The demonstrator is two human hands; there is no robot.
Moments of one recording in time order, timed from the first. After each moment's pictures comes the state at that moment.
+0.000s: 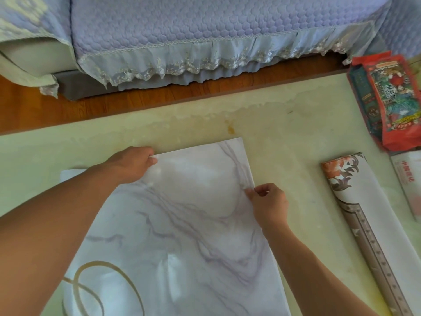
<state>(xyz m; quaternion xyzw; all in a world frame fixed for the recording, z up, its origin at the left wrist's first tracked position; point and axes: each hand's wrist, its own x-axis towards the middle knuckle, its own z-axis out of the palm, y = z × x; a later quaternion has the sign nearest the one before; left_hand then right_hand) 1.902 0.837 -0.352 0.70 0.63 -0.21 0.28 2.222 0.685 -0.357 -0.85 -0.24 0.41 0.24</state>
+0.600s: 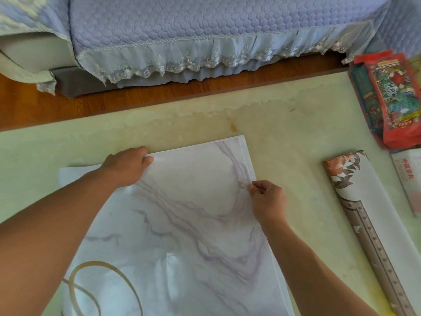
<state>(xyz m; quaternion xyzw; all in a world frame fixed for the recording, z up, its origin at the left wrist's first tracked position) 1.889 0.826 -0.362 0.70 0.65 -0.19 0.24 2.211 0.686 -0.364 -0.84 -0.26 0.41 0.25</state>
